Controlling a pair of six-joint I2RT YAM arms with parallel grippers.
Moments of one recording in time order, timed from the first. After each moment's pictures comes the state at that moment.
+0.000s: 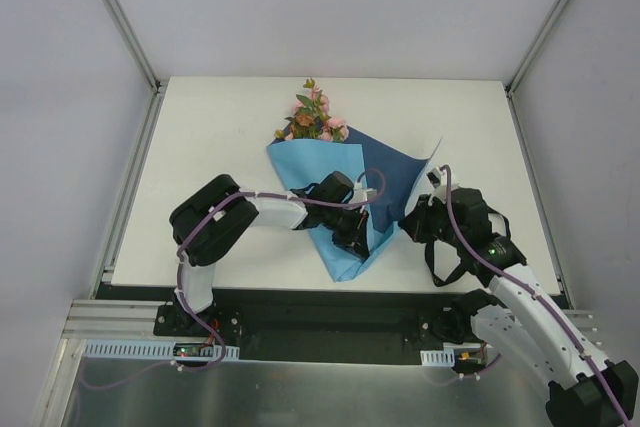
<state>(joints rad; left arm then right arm) -0.89 1.92 1.02 0.03 0.73 -0.65 0.43 0.69 0.51 -0.42 -0.21 0.35</state>
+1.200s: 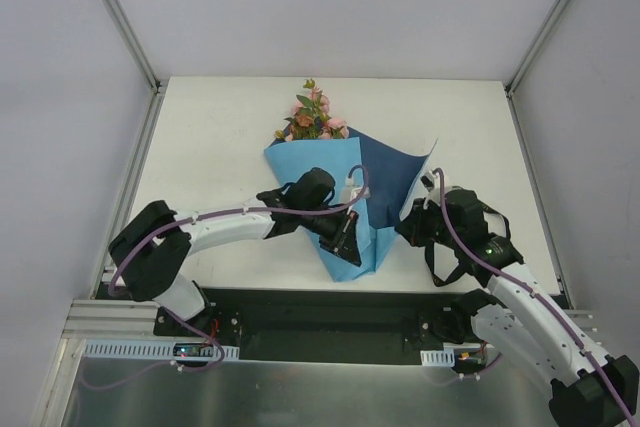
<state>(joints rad) -0.92 1.57 0.90 -0.09 0.77 -0.63 0.46 0.70 0.50 -0.42 -0.23 0.33</state>
